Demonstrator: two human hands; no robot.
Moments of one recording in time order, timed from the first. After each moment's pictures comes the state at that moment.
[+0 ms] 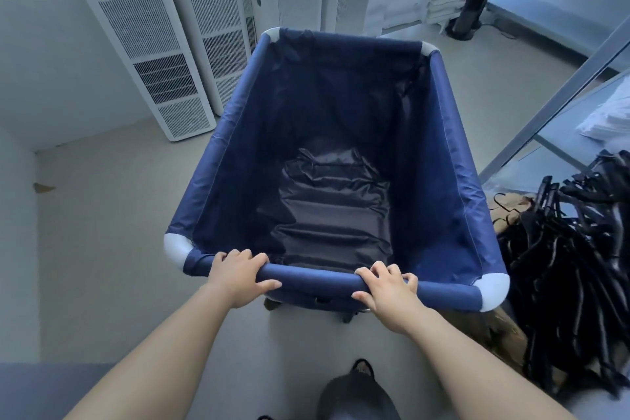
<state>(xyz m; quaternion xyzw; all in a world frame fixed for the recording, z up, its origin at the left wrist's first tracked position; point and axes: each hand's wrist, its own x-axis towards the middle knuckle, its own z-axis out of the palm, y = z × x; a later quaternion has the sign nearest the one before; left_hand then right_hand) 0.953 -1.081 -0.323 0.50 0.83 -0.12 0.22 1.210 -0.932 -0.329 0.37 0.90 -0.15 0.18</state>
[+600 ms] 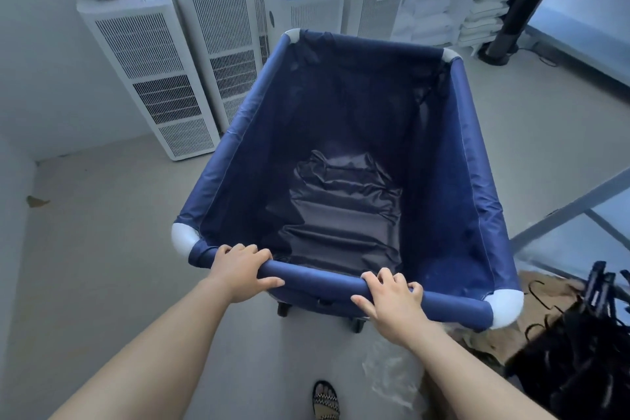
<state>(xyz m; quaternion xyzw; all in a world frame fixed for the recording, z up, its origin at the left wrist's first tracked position) 0.848 -0.870 -0.325 0.50 0.84 -0.08 0.20 1.101 -0.718 -0.334 0.37 0.91 -0.13 0.17</state>
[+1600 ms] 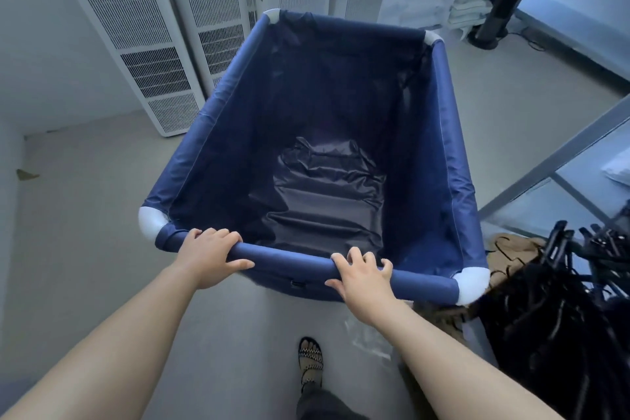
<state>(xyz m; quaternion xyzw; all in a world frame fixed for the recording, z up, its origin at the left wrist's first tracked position) 0.915 -0.942 -0.320 0.48 0.85 -0.07 0.18 1.156 -0.784 -0.327 0.33 0.92 -0.12 0.16</state>
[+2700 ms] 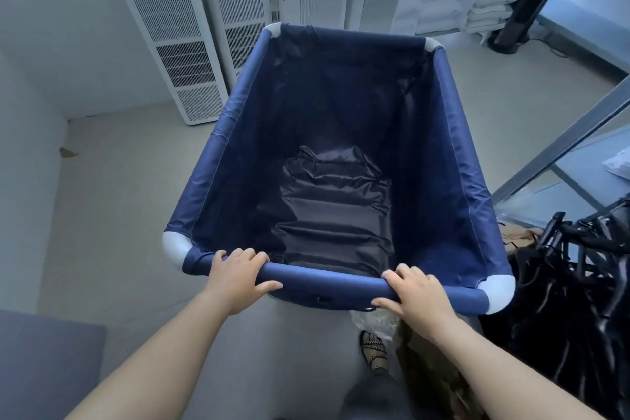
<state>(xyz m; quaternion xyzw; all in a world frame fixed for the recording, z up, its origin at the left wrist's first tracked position) 1.064 -1.010 -0.324 0.45 0.87 -0.06 0.18 1.313 -0.790 -0.330 0.25 0.96 -0.03 0.12</state>
